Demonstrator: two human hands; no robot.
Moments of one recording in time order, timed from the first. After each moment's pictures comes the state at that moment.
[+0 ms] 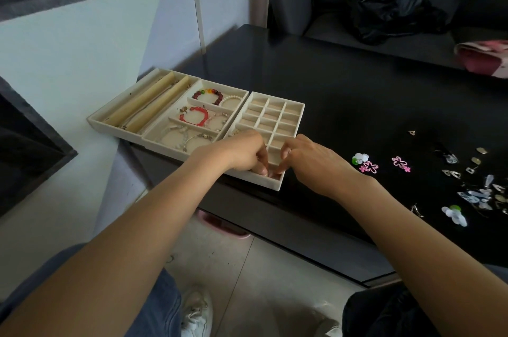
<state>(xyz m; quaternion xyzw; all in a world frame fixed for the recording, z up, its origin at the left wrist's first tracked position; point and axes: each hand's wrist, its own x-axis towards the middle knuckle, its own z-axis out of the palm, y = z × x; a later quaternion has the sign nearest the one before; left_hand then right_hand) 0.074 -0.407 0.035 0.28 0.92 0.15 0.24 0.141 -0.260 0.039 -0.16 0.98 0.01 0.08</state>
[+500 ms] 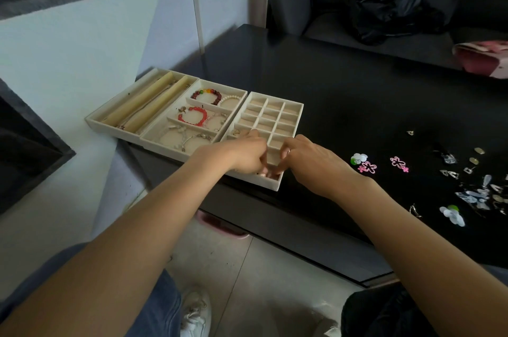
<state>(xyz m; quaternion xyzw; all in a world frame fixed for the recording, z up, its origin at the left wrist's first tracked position) 0.076 -0.402 0.035 0.30 0.92 0.08 0.23 0.144 -0.260 0.040 -0.16 0.98 0.00 0.08</state>
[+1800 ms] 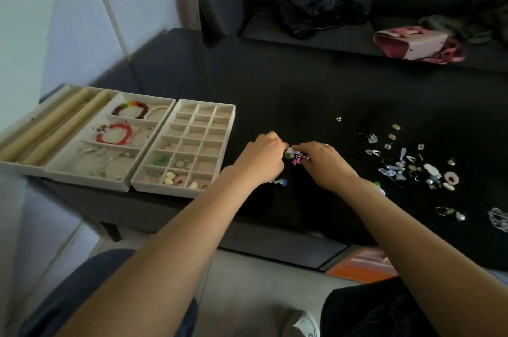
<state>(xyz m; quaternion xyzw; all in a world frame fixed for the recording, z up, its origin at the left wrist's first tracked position) 0.105 -0.262 0.014 0.40 0.90 0.12 0.12 0.168 -0.129 0.004 0.15 0.97 -0.18 0.06</state>
